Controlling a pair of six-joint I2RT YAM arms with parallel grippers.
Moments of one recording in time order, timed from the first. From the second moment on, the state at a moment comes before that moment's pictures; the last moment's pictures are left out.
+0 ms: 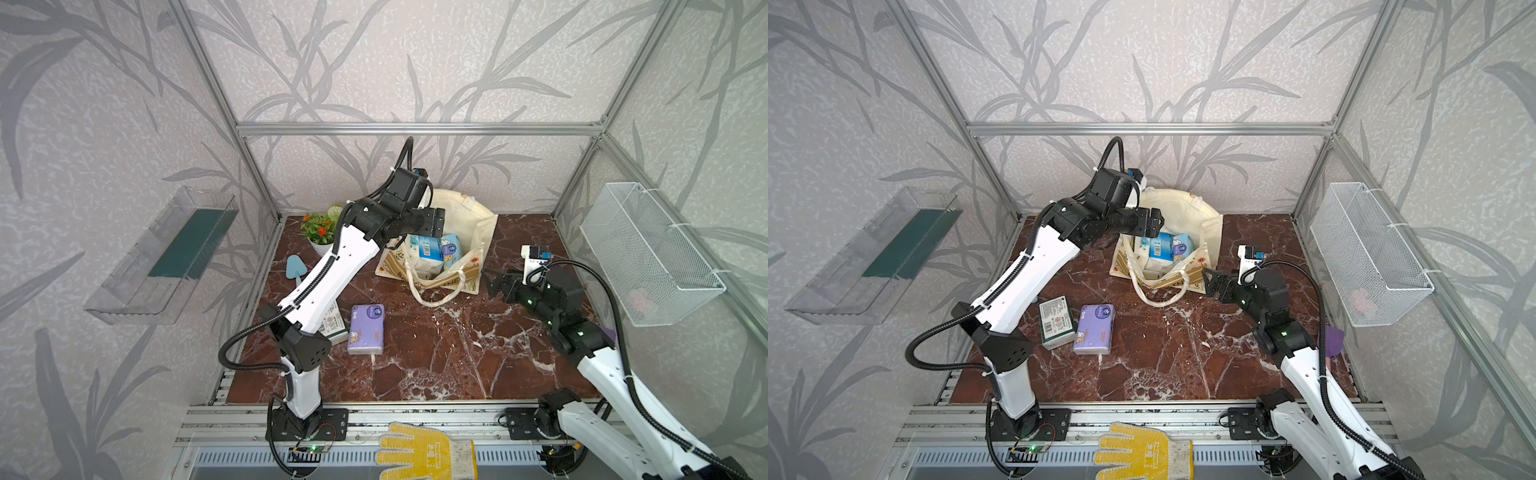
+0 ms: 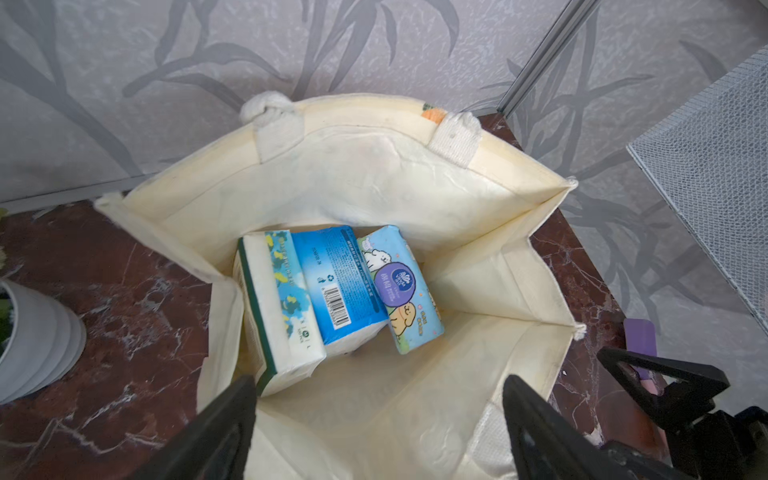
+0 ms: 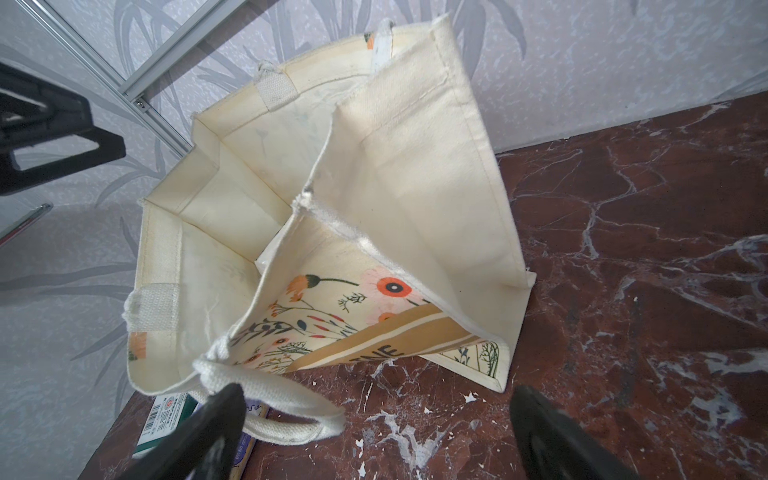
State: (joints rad) left arm -0.67 1.81 2.15 -1.01 -0.10 -0.35; right arm 0.28 0.84 0.67 -0.13 -0.19 0.44
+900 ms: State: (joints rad) left arm -0.67 1.07 1.02 -0.86 -0.48 -0.69; right arm 0.33 0.75 0.60 -0.09 -0.25 0.49
